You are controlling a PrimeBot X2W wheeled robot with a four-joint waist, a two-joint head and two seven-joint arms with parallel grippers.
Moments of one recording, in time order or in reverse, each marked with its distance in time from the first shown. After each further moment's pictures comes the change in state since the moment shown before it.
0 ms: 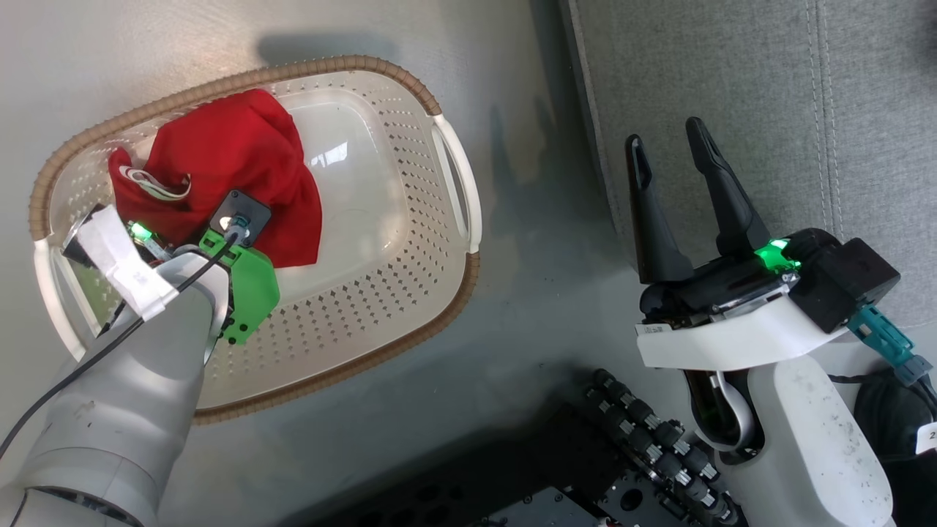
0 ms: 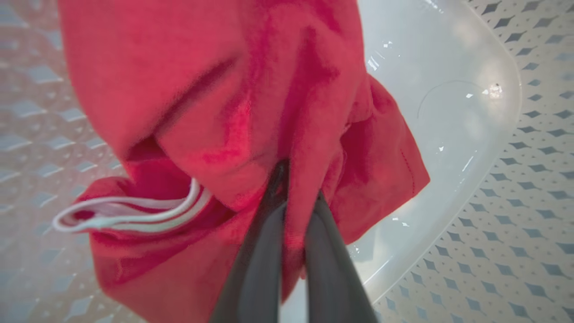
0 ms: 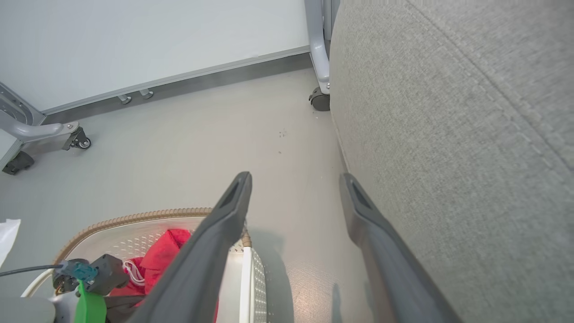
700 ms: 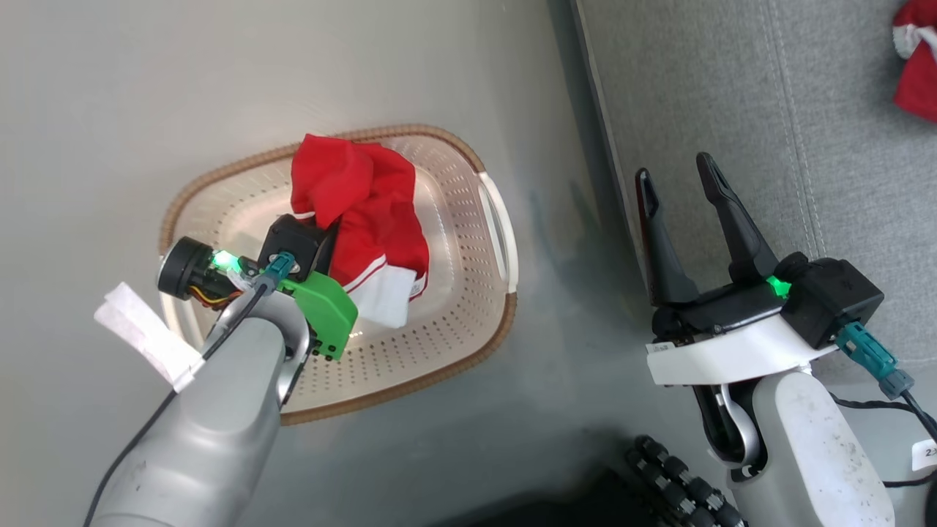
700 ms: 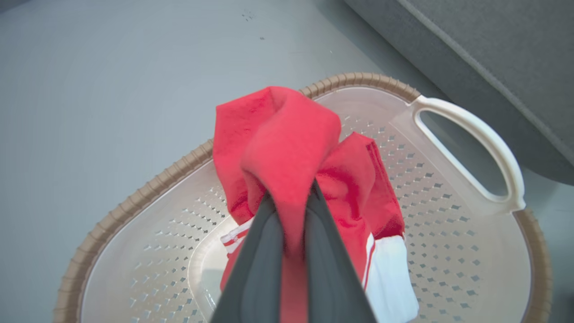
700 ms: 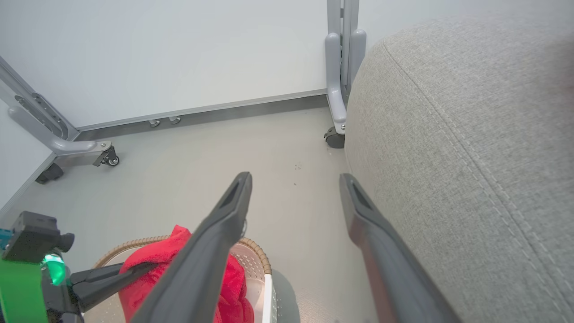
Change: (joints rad) left arm 0.218 -0.046 0.121 -0.381 -0.144 -0.018 -0.108; right arm 0.052 0.001 -0.045 0.046 -0.087 0.000 0.010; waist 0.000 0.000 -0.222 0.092
